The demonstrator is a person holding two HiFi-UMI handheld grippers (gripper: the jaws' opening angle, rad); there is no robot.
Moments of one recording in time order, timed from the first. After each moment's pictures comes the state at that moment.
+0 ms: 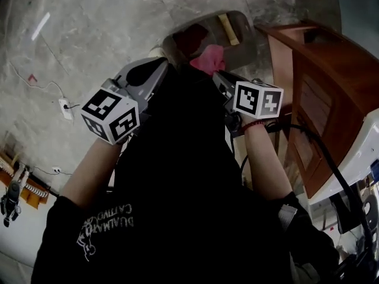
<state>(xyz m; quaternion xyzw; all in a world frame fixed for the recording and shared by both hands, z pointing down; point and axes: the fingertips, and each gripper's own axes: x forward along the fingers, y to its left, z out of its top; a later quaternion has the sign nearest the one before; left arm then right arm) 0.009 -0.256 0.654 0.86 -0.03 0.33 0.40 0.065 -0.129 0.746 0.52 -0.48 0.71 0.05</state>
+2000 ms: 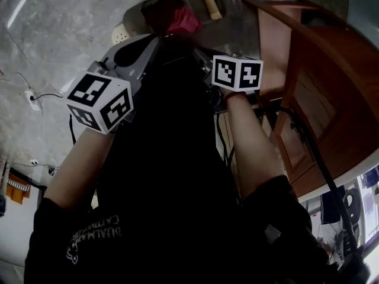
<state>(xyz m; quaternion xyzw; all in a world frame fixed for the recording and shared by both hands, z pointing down) 0.042 -0.186 0.766 0.84 -0.07 0.32 0.43 0.075 -0.066 0.877 0.50 -0.49 0.71 0.10</state>
